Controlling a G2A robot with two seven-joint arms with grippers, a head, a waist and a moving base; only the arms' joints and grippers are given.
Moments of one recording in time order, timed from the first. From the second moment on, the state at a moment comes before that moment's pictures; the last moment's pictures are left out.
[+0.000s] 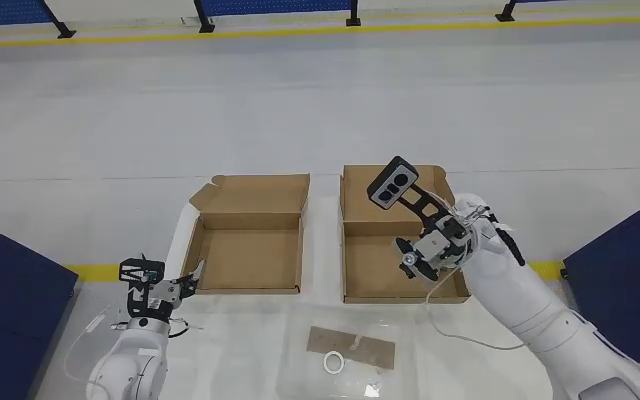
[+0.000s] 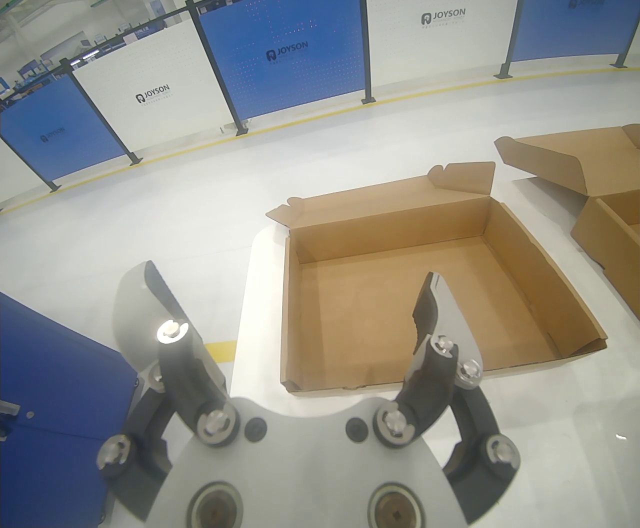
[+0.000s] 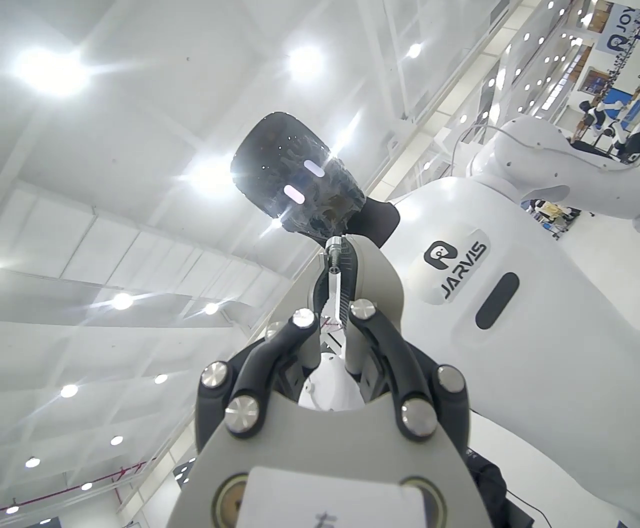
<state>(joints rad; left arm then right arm) 1.73 -1.15 -1.60 -1.80 1.33 0.00 0.00 -0.81 -1.01 0.87 -1.62 1.56 0.06 1.50</state>
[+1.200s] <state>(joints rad) 1.73 -1.15 -1.60 -1.80 1.33 0.00 0.00 -0.83 -1.09 0.92 -1.66 1.66 0.12 1.52</state>
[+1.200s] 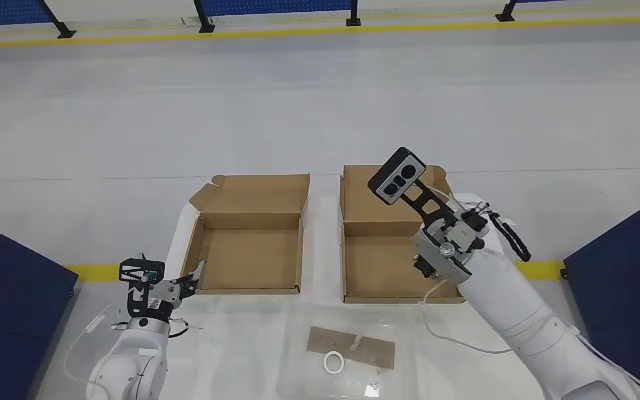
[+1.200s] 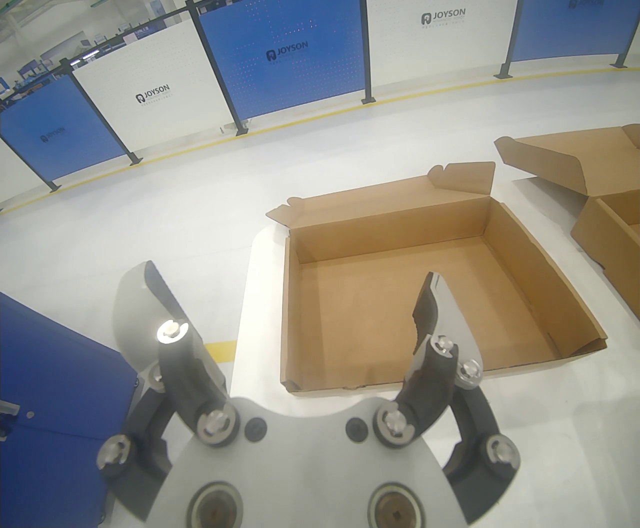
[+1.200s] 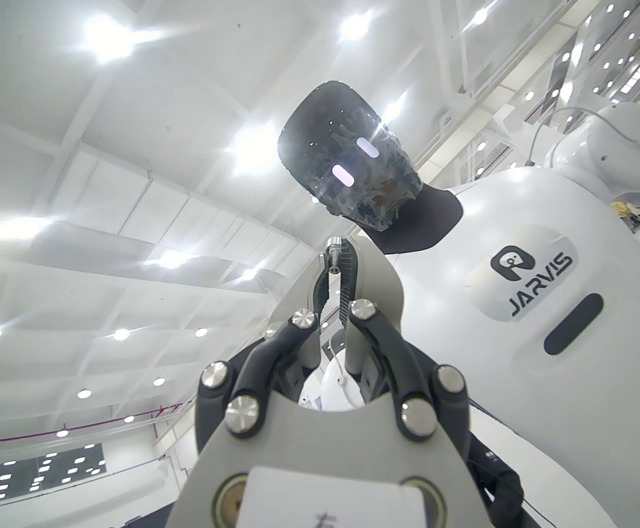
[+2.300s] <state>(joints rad) 1.73 -1.15 -1.60 -1.80 1.33 0.00 0.00 -0.85 -1.15 0.96 -1.71 1.65 0.17 1.54</state>
